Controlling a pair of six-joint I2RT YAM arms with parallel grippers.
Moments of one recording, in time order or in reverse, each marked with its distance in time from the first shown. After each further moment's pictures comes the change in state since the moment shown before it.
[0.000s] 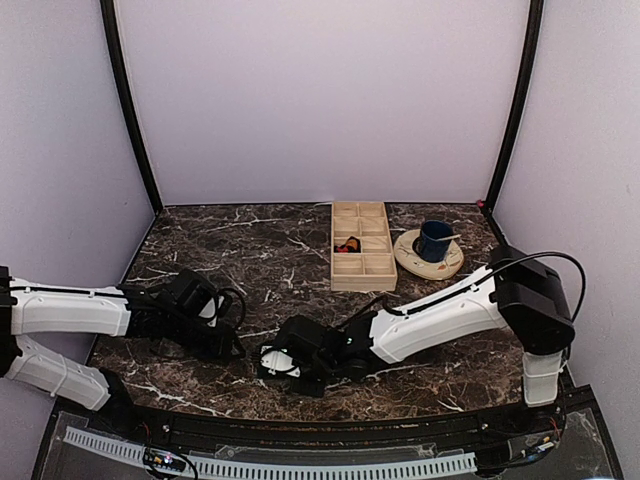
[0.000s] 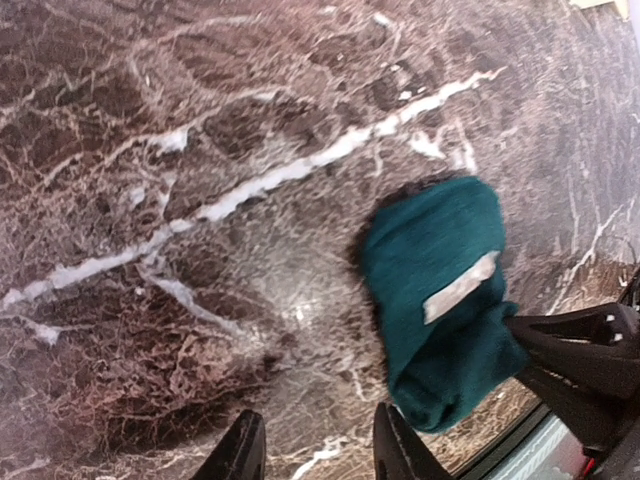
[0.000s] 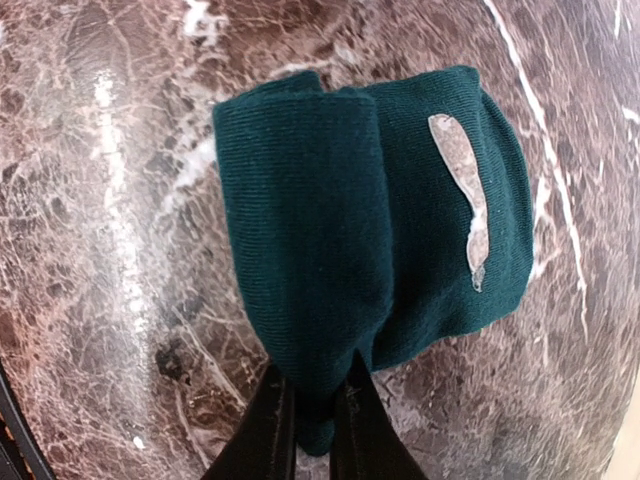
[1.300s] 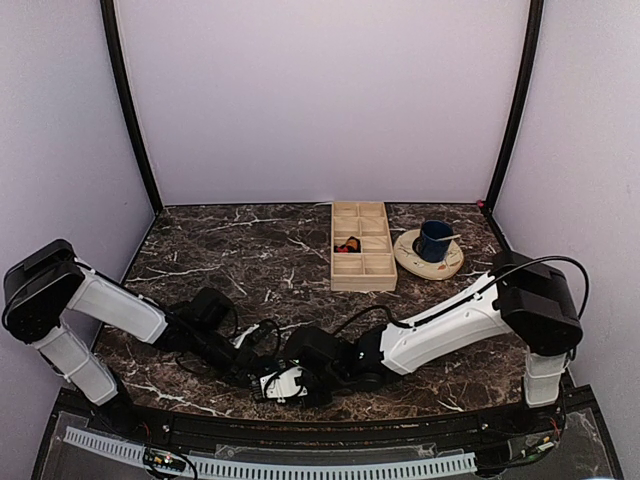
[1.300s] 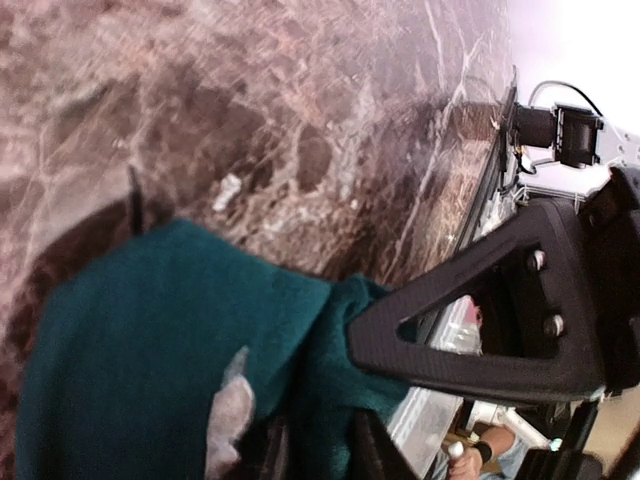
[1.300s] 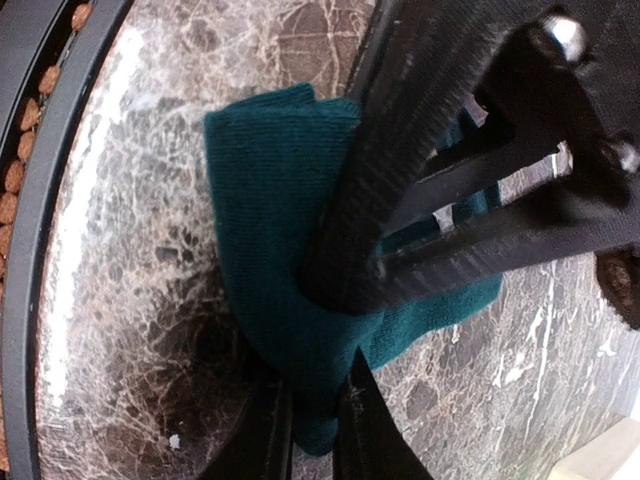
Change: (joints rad) left arm -0.005 0.352 -0.088 0.478 0.598 0.062; right arm 0.033 -0.034 -0.130 0.214 -0.112 -0.420
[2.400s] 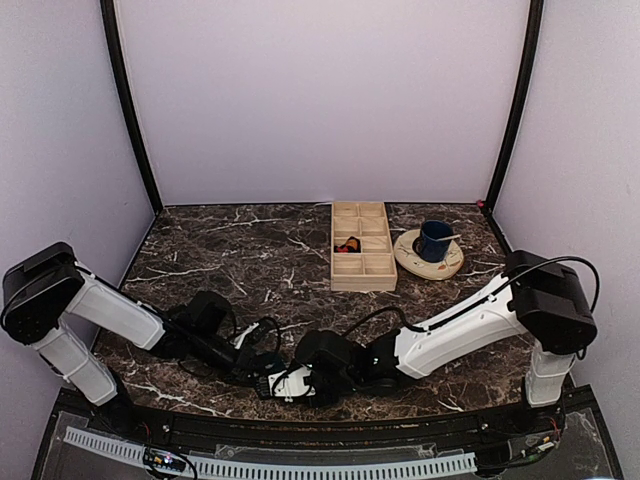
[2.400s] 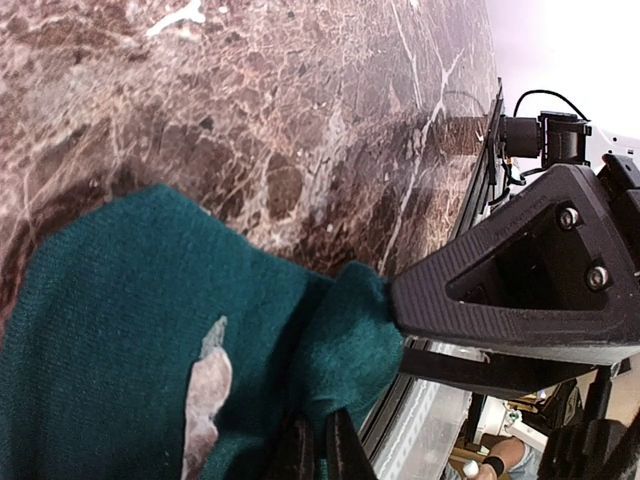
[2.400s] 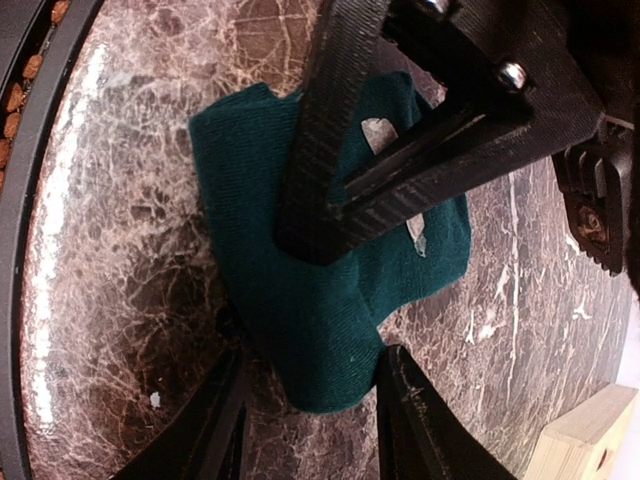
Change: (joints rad) left arm -0.029 -0.021 -0.046 0.126 -0.047 -0.043; right arm 0.012 -0.069 -0.097 0.091 0.106 0.020
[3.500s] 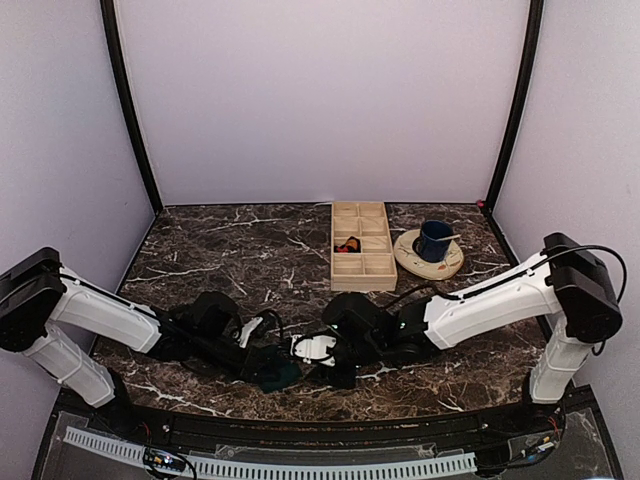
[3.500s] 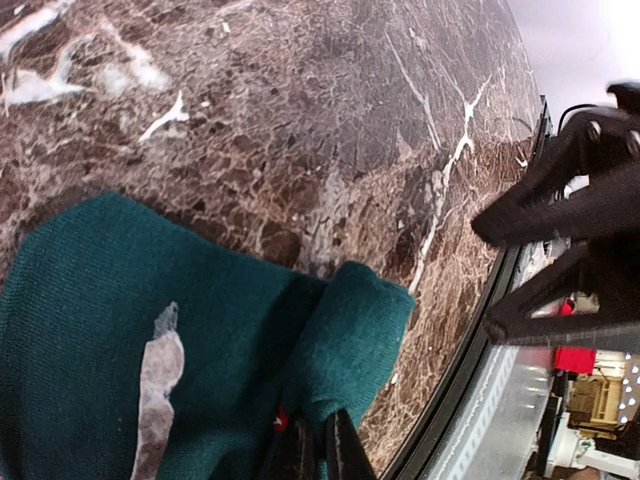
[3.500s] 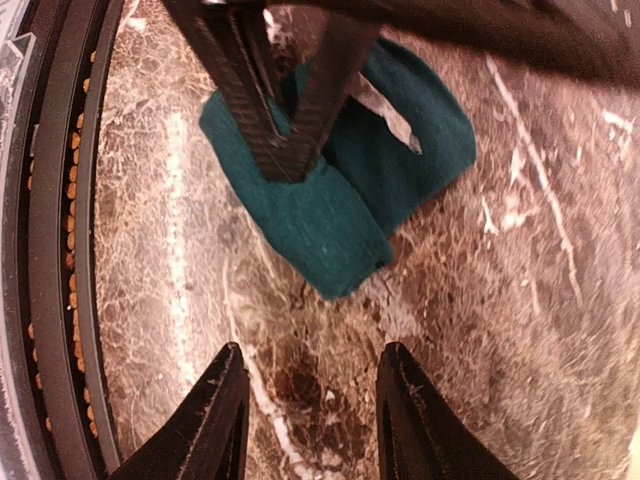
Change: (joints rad) left arm -0.107 -0.084 0.036 -0.068 -0.258 0.041; right arm -0.150 -0.162 -0.056 -0.150 -0.284 0.343
